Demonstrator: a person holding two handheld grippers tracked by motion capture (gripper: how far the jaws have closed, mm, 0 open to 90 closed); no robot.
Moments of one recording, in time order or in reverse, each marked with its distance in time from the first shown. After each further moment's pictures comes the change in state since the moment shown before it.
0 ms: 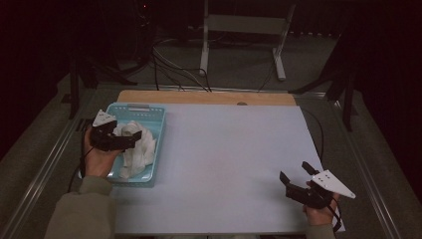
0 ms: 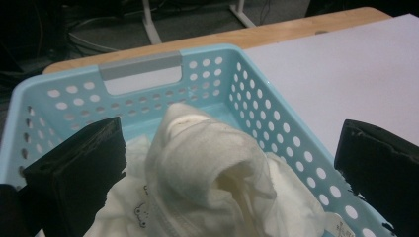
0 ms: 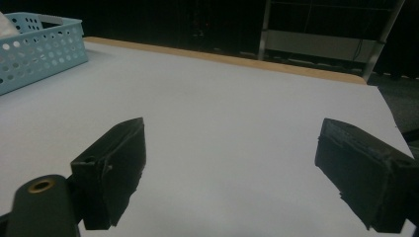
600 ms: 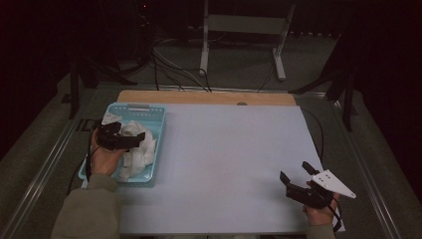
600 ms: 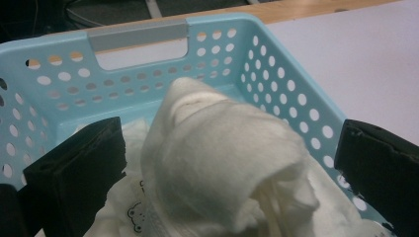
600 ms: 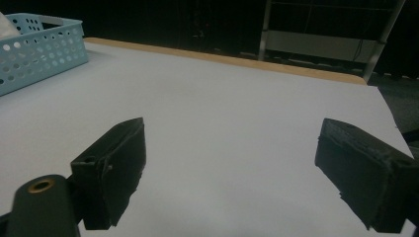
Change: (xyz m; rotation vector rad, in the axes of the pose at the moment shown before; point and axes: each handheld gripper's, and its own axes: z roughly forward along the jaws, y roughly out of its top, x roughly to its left) left arm 0.007 -0.009 0.026 0.057 0.025 -0.037; right arm -0.001 0.000 0.000 -0.001 0.002 0.001
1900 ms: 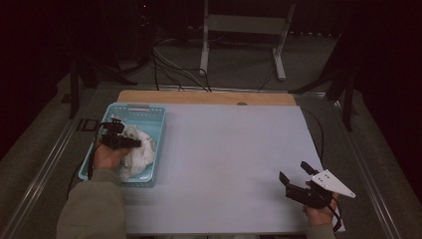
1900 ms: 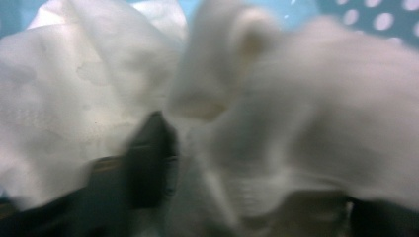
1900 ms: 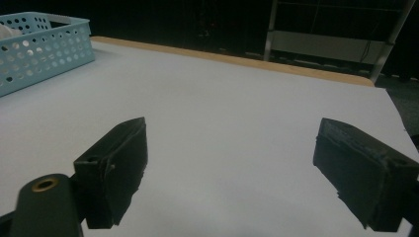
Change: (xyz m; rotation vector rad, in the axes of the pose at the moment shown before) left arm 0.025 -0.011 0.040 0.371 0.001 -0.164; right arm 0.000 0.000 0.001 0.001 0.022 -0.008
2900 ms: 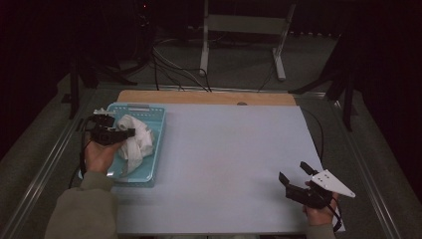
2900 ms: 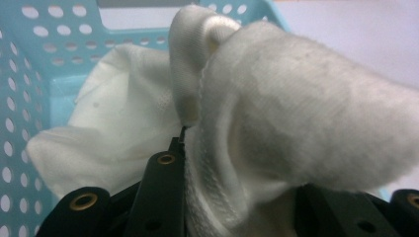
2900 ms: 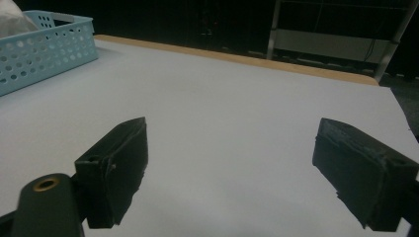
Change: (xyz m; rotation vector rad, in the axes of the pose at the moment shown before) left arm -0.013 0.004 -0.061 -0.230 -0.079 0.040; right arm 0.000 0.000 0.000 0.005 0.012 -0.001
